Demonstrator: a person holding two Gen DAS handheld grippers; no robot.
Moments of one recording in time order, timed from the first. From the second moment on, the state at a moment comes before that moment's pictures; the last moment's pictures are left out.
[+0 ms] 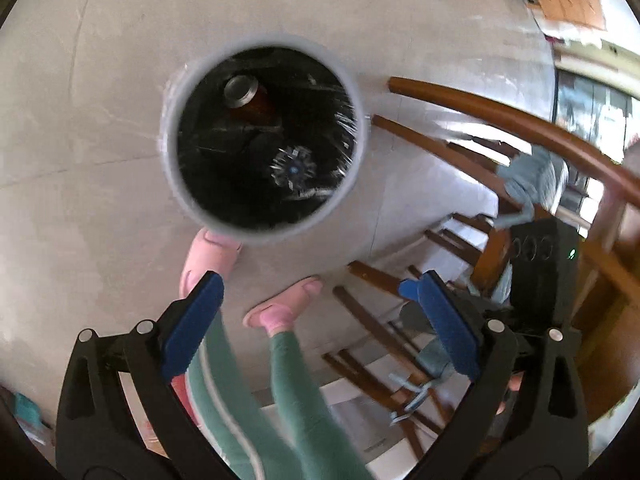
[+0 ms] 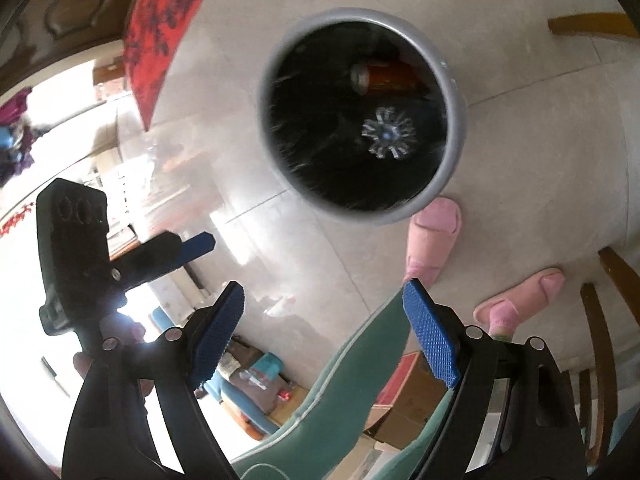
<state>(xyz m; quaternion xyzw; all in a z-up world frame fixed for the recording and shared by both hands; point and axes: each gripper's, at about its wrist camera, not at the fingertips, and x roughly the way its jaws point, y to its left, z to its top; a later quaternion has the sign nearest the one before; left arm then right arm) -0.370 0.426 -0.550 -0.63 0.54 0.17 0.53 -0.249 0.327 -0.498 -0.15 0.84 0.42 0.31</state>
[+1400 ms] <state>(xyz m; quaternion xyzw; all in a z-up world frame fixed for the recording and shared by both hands) 0.024 0.041 -0.094 -0.10 0.60 -0.23 0.76 -0.045 -0.264 -0.078 0.26 0.61 0.14 0.73</state>
